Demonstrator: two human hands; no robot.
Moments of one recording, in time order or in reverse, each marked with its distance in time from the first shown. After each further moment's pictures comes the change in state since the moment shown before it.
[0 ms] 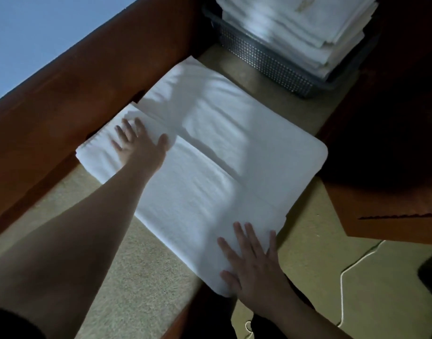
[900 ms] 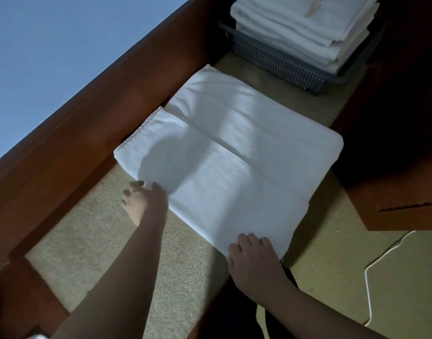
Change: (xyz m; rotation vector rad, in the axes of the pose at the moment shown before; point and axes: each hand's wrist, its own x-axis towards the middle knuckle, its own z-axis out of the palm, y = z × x) left_hand -0.122 -0.076 0.008 -0.466 0.223 -0.419; right_hand 0.020 -0.082 -0.017 -0.054 0.154 0.005
